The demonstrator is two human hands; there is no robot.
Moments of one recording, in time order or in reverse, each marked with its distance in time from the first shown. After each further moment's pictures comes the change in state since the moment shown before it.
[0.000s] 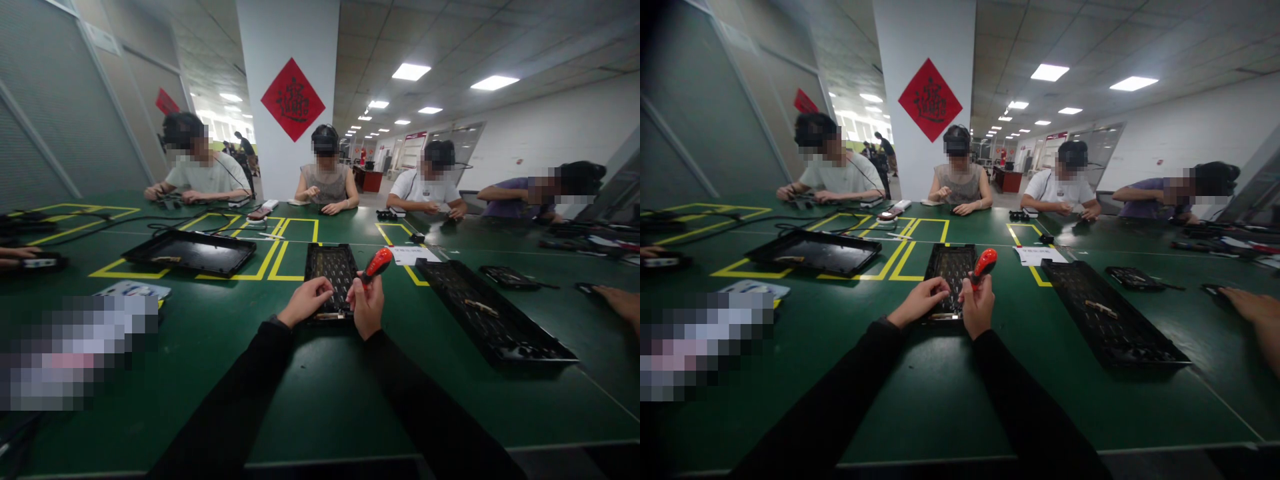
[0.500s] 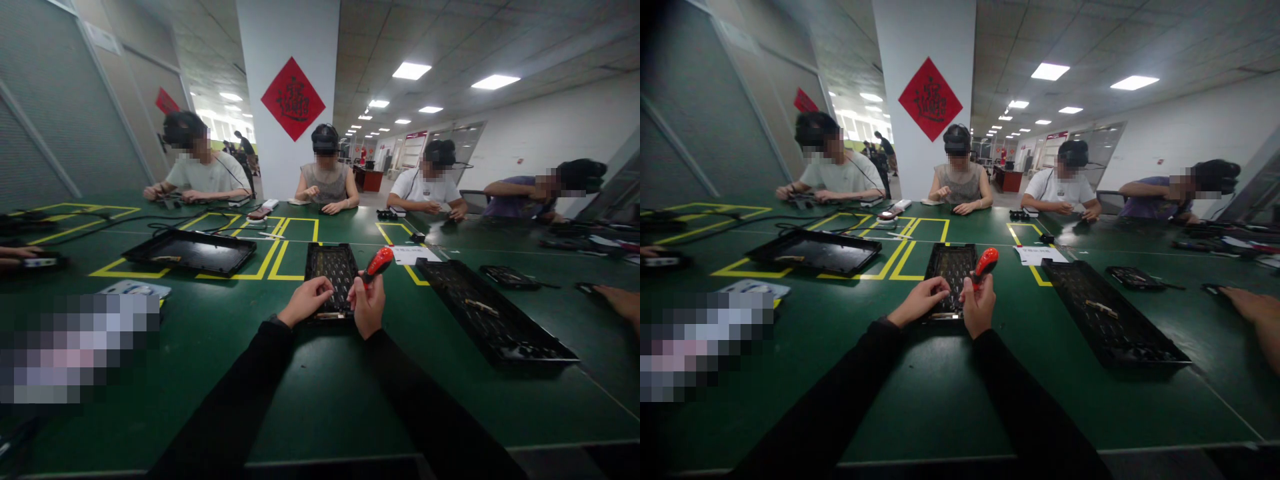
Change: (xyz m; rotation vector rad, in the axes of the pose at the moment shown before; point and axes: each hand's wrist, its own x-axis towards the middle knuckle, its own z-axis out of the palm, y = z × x) left_hand 0.000 -0.001 0.000 -0.002 0.002 0.018; right_hand 0.000 0.001 0.001 -0.016 0.036 0.005
